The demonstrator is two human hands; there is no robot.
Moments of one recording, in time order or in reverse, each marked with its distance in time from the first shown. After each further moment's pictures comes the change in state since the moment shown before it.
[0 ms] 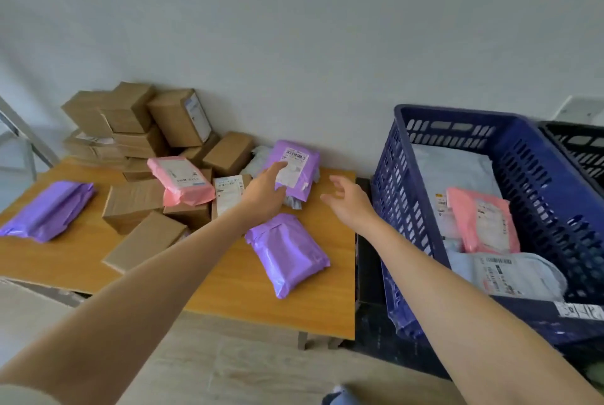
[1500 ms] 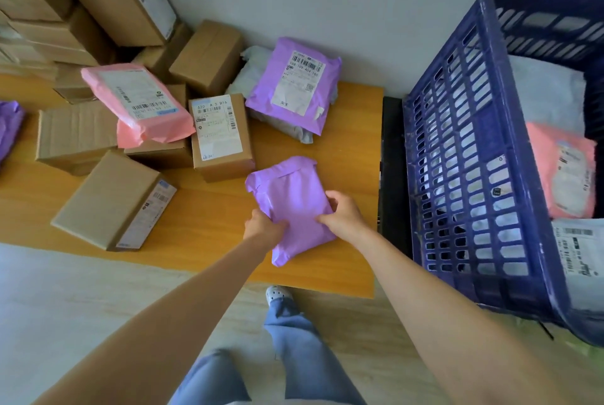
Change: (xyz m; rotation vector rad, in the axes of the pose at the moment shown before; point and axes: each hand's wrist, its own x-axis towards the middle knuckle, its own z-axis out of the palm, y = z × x) left_hand -0.039 -0.136 0.147 -0.288 -0.315 -0.905; right_hand 0.010 0.130 0.127 -0.003 -0.206 0.473
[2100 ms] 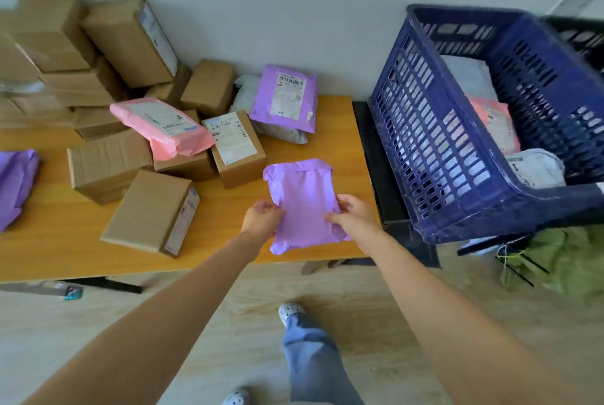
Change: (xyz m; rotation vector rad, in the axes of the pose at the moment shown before) left_hand -0.045 -0.036 -0.072 -0.333 -0.187 0.242; right_hand -0.119 -0.025 0.040 0.414 0.245 0.066
